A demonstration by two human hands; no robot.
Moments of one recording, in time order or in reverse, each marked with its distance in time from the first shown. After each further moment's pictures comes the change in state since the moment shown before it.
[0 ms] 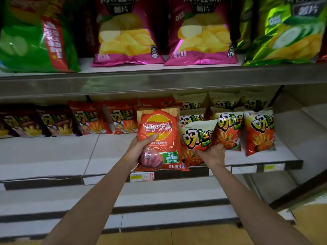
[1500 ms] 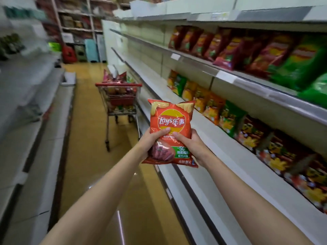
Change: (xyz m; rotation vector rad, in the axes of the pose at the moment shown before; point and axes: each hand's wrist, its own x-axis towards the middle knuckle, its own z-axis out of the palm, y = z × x) left_hand -0.462 0.032 -0.561 -0.263 1.012 0.407; right_hand -0.590 -0.333 0.463 0.076 -1.530 -0.821
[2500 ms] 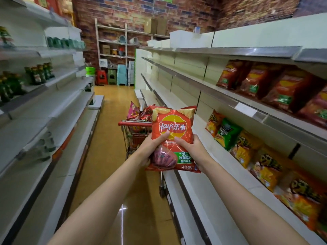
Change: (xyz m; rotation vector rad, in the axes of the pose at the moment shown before) left_hand 0.363 0.160 -0.263 0.028 0.078 0.164; right_hand 0.455 -0.127 0.156 -0.016 -0.090 -0.125
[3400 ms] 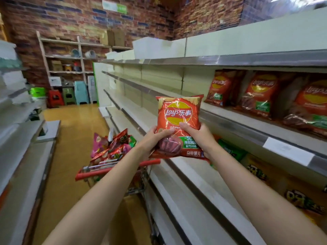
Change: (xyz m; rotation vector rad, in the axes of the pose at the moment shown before) left_hand 0.335 0.073 -0.033 0.092 -0.287 0.031; right_hand 0.289 -0.067 -0.058 -0.071 0.414 -0.022
